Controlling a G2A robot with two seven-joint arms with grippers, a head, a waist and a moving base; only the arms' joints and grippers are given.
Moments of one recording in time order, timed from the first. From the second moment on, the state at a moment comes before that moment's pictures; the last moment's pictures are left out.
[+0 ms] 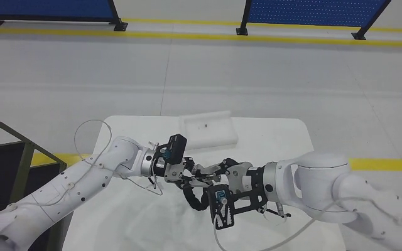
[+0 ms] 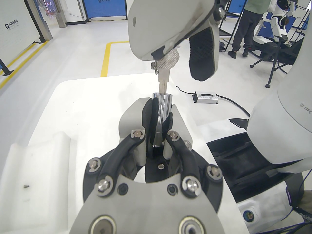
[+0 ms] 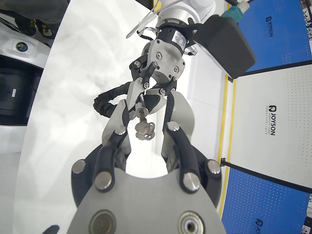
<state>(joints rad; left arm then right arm) 0.33 -0.93 -0.17 -1.40 0.86 -1.01 0.42 -0.69 -0.65 0.89 -2.33 -0.78 -0.69 0.84</state>
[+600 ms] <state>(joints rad) 0.32 -0.92 -0.17 -1.40 0.89 -1.01 0.45 -0.76 -0.64 0.95 -2.34 -0.80 -0.70 0.84</state>
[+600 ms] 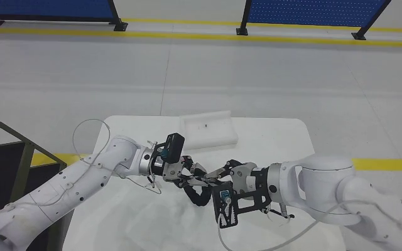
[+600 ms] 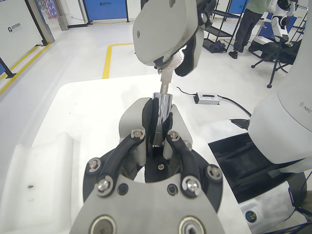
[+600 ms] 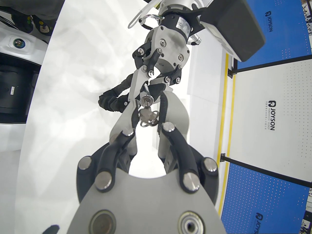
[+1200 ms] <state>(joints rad) 0.30 -0.93 -0.17 -1.39 0.93 -1.01 0.48 -0.89 -0.65 1.00 -2.34 -0.59 -0.33 0.82</state>
